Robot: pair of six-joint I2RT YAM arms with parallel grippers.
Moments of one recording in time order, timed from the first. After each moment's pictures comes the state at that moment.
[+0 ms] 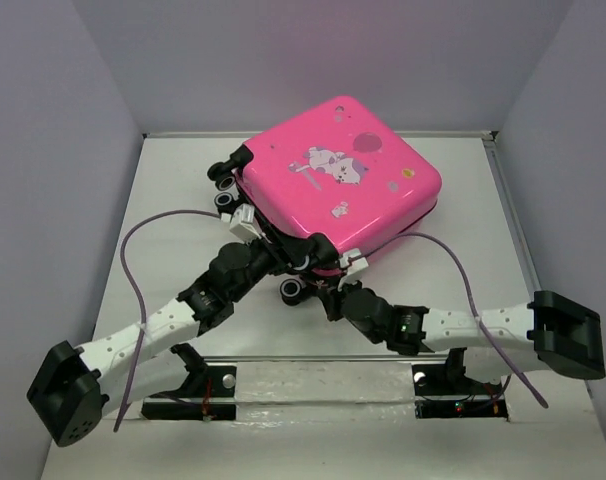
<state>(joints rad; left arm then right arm) -0.75 0.92 0.46 0.29 -0.13 -1.00 1.29 1.28 0.56 0.32 0.54 0.55</state>
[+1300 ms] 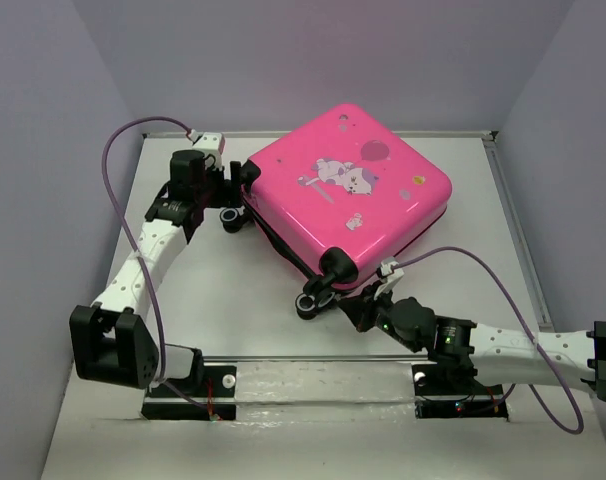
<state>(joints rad) -0.18 1.31 1.11 -0.32 0.00 -0.07 1.26 0.81 0.30 0.24 0.43 0.63</state>
